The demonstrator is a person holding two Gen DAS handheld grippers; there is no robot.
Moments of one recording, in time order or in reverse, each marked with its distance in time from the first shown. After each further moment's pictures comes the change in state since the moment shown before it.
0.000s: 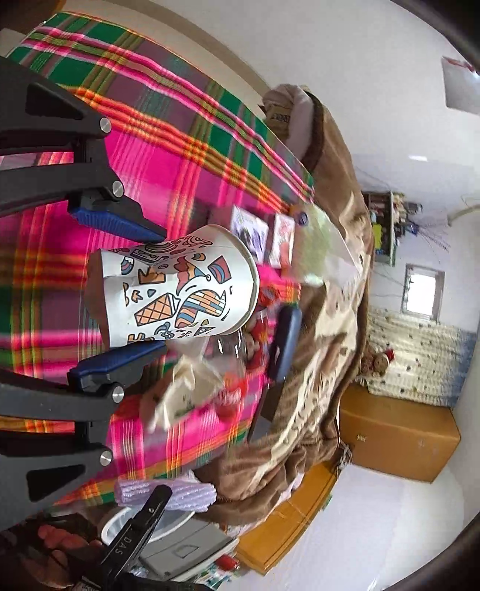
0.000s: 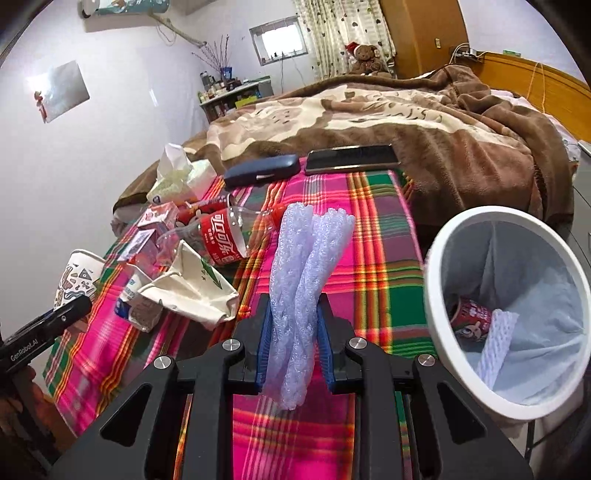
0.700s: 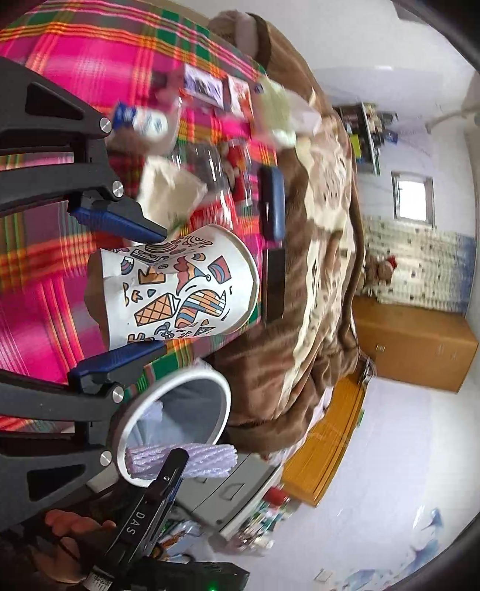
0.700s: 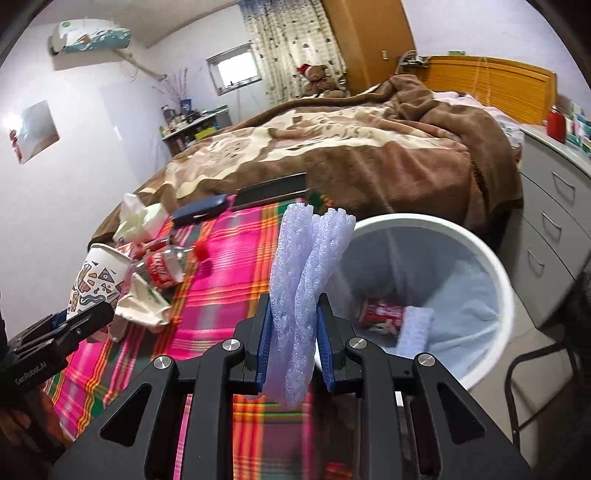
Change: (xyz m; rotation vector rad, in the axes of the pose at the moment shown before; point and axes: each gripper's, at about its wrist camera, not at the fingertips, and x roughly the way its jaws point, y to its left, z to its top) left arm 0.002 -0.150 0.000 0.224 0.008 -0.233; right arm -0.051 -0.080 0.002 0.112 -0.080 -0.123
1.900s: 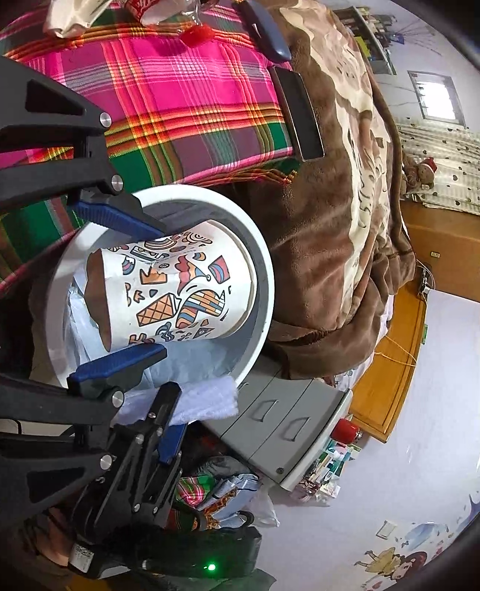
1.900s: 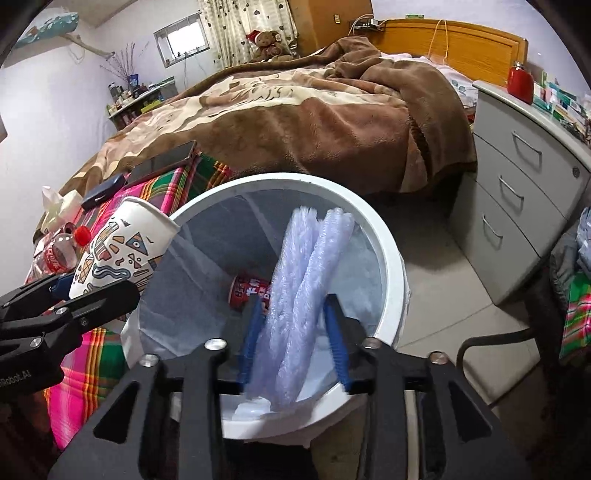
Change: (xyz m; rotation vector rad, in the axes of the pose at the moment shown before) left arm 0.141 -0.153 0.018 0.158 0.204 -0.257; right arm 0.032 -0.100 0.003 0.020 0.139 -0.149
